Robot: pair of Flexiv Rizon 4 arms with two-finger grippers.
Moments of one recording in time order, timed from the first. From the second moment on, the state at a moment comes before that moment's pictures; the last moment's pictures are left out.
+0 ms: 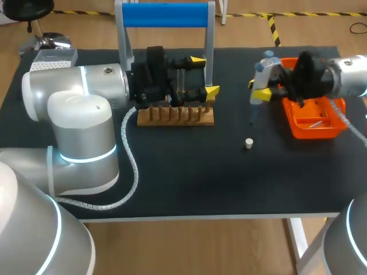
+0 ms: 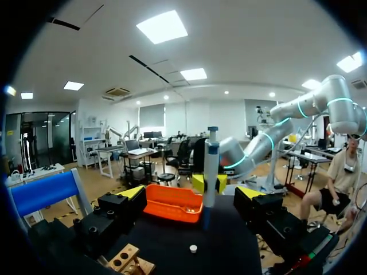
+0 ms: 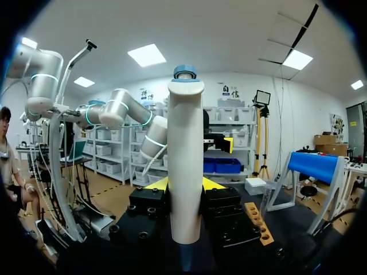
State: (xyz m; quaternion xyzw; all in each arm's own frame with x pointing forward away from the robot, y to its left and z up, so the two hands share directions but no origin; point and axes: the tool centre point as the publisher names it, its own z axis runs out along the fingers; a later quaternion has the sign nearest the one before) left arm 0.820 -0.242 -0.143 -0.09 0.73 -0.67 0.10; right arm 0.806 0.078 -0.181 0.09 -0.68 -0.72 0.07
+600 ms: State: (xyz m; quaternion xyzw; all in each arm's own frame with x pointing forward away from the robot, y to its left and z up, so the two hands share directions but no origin) left arm 0.820 -0.242 -0.143 -0.09 0.73 -0.67 0.10; right arm 0.820 0.137 -0.185 0.10 -0.67 -0.73 0.09
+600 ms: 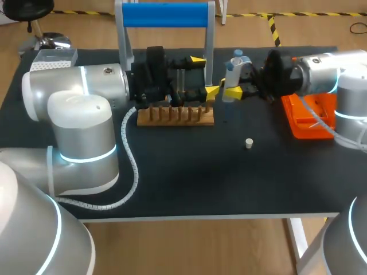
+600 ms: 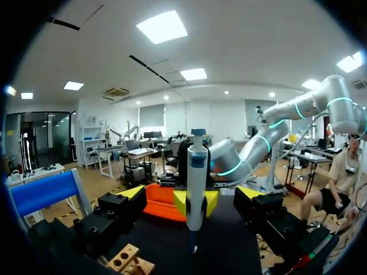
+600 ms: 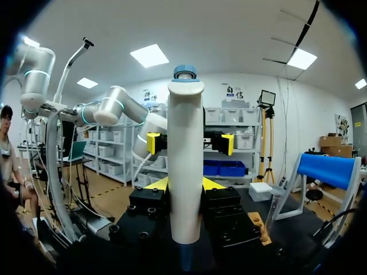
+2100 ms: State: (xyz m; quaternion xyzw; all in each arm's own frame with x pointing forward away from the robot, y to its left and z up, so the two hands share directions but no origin) left arm 0.820 -0.242 -0.143 -0.09 0.73 -0.67 0.10; right arm 0.818 0.196 -0.186 0.11 -0.69 -0.71 0.09
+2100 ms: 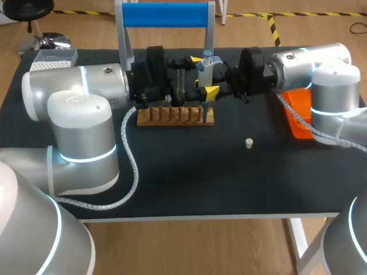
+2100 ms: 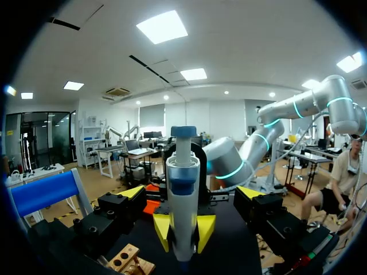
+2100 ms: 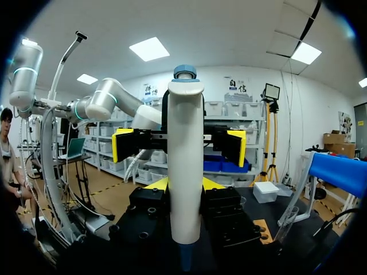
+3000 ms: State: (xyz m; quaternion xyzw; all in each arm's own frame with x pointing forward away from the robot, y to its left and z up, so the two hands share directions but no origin) left arm 0.821 -0.243 -0.143 -0.09 0.73 -0.67 0.09; right arm 0.820 0.195 -0.187 0.10 -0.68 -0.72 0.08
